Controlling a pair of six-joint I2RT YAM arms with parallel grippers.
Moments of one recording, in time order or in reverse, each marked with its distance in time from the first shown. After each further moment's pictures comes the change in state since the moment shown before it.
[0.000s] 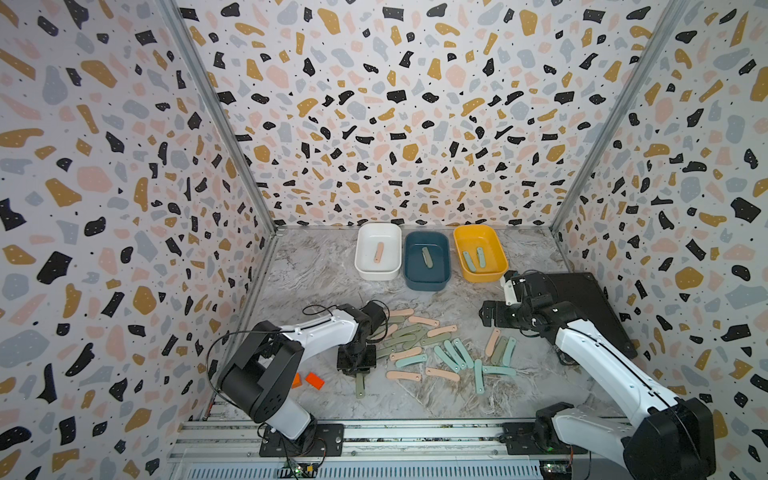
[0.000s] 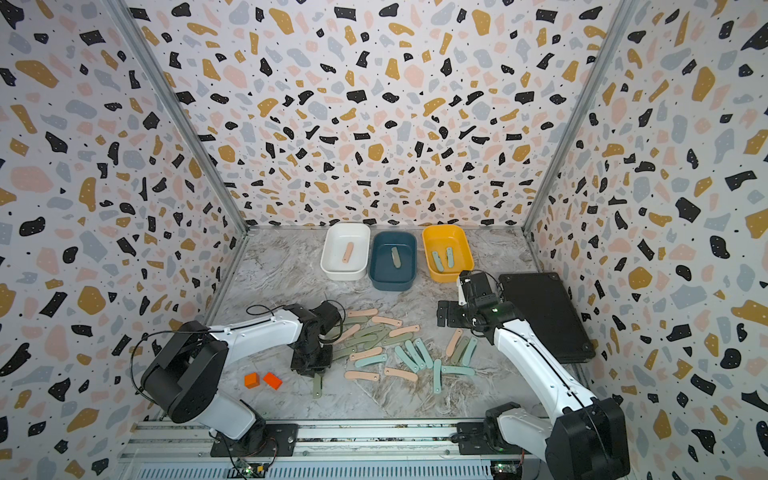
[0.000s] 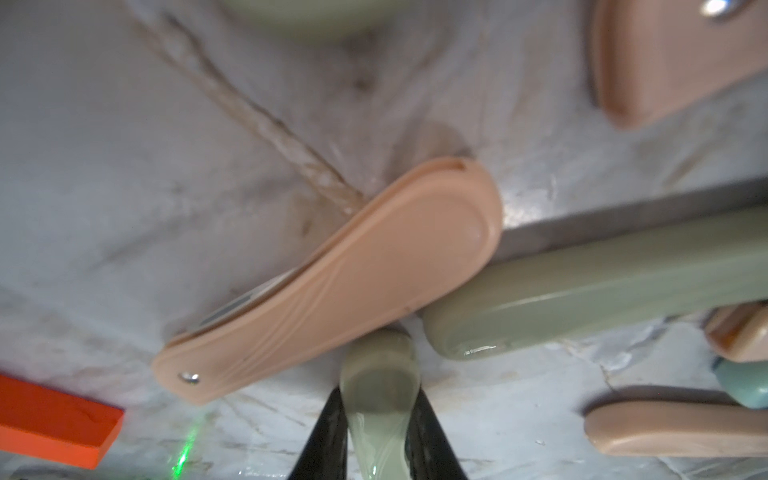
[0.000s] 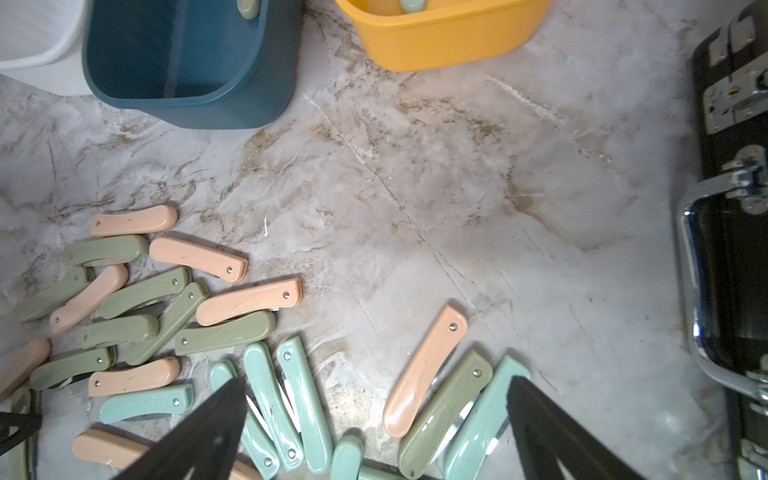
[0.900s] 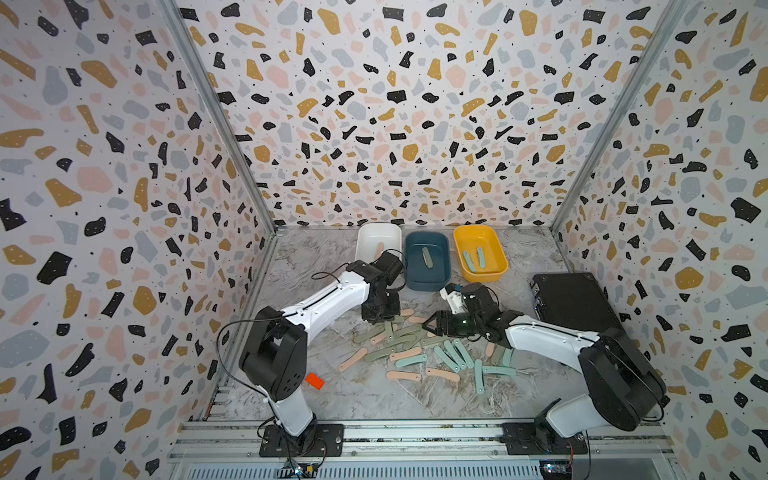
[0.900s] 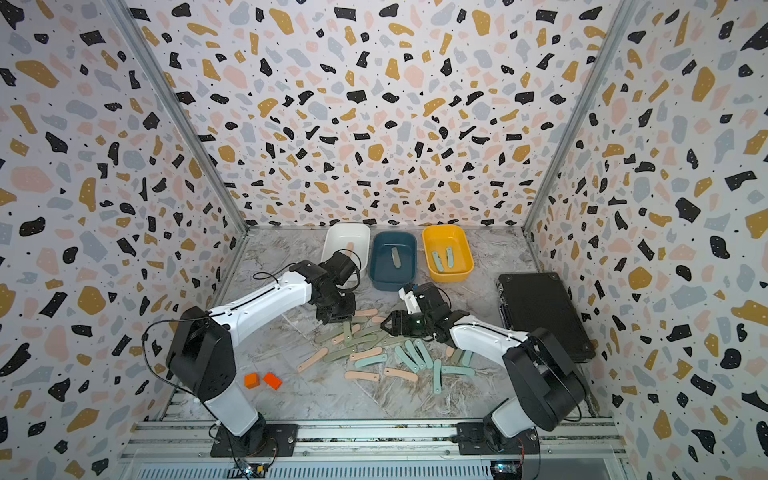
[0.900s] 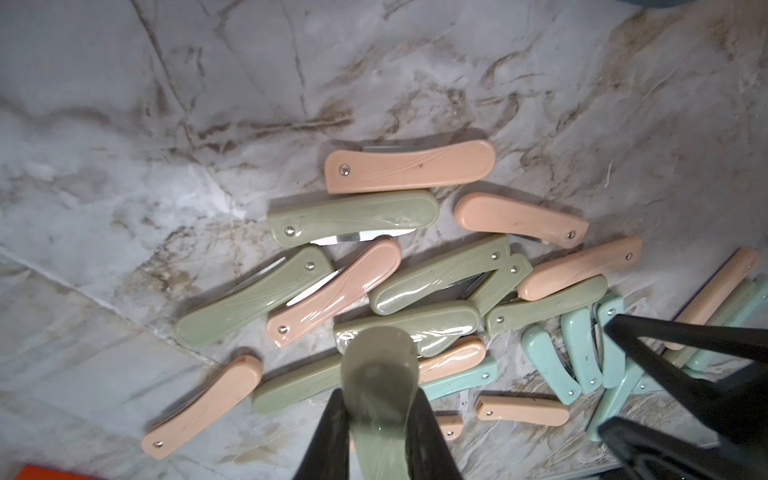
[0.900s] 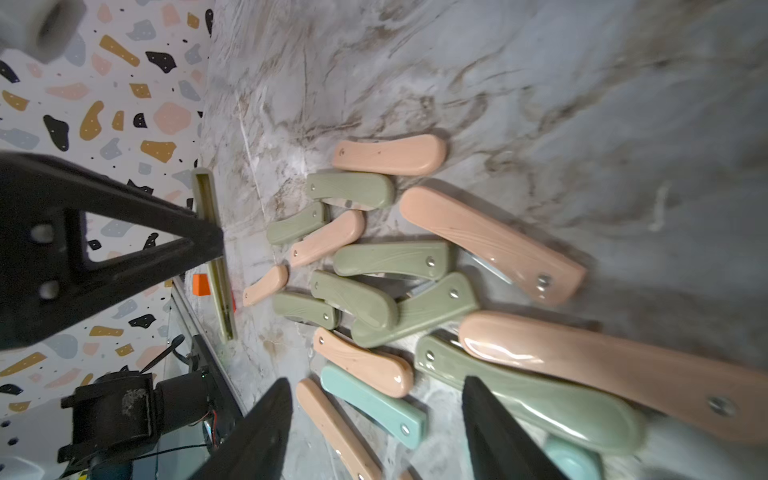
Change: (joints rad) left arm 0.017 0.164 0.549 -0.054 0.015 0.023; right arm 0.307 0.379 -0.087 0.666 -0.420 0.333
